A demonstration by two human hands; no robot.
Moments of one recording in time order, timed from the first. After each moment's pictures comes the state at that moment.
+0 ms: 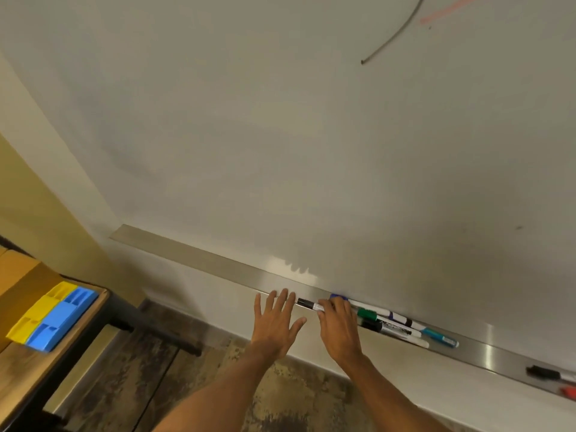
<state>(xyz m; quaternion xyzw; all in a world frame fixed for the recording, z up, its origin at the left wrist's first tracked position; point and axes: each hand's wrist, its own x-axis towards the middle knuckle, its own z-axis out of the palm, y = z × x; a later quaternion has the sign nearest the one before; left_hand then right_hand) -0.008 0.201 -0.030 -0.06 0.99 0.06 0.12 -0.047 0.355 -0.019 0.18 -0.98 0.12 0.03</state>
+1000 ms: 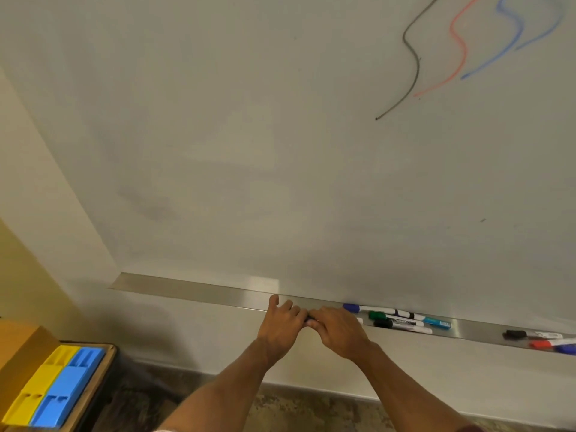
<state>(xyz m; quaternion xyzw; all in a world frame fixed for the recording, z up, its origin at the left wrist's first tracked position) -0.004 0.116 0.035 0.22 0.97 -0.04 -0.08 -0.013 0.288 0.053 0.26 -0.96 0.14 0.00</state>
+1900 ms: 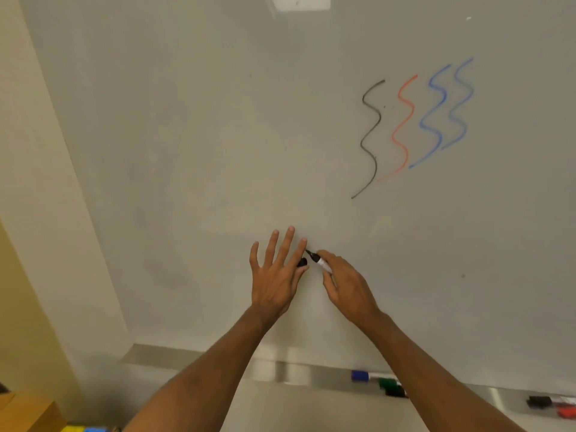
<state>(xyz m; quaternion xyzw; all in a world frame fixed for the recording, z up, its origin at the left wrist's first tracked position) -0.061 0.094 0.227 0.11 0.91 0.02 -0.40 -0.057 0.274 0.239 0.28 -0.86 0.28 0.33</state>
